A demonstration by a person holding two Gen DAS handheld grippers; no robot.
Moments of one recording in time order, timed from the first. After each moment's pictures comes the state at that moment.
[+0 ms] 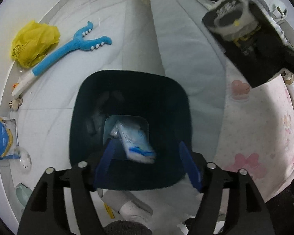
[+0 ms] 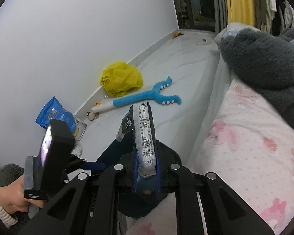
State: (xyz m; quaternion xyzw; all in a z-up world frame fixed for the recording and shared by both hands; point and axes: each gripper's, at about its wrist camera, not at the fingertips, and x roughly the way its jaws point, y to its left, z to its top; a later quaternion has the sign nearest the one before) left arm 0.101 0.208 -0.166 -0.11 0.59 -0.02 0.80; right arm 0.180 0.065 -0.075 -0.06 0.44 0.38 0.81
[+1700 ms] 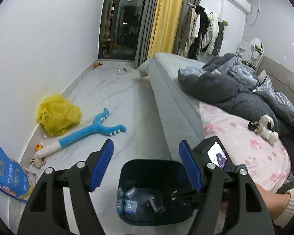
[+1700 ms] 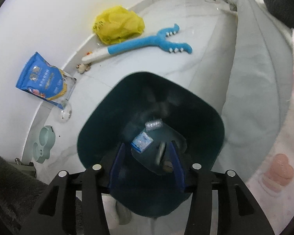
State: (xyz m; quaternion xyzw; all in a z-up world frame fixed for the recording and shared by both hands) left arm 0.047 0.254 -0.021 -0.08 0.30 0.01 0.95; right arm 0.152 0.142 -0.168 -0.14 0.55 0.36 0.74
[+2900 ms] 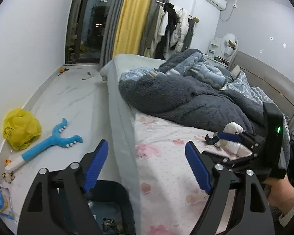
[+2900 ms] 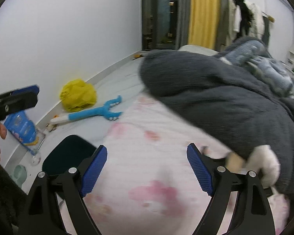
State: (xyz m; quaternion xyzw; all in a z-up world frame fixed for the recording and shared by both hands) left arm 0.128 0.113 -0.012 -0.07 0.30 -0.10 0.95; right arm 0.195 -0.105 -0.042 -0.09 0.34 0.25 0.90
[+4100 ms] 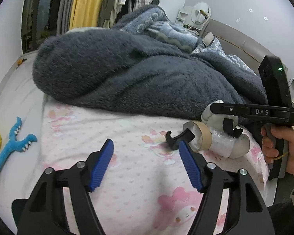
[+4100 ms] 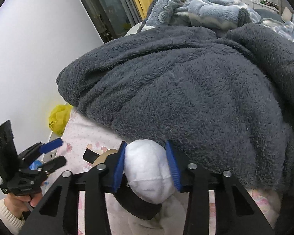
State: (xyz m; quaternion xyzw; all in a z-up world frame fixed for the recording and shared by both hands) left arm 0.230 -0.025 -0.078 -0.04 0.38 -0.23 0.89; right arm 0.286 -0.269 -0.055 0.08 0.44 0.20 0.87
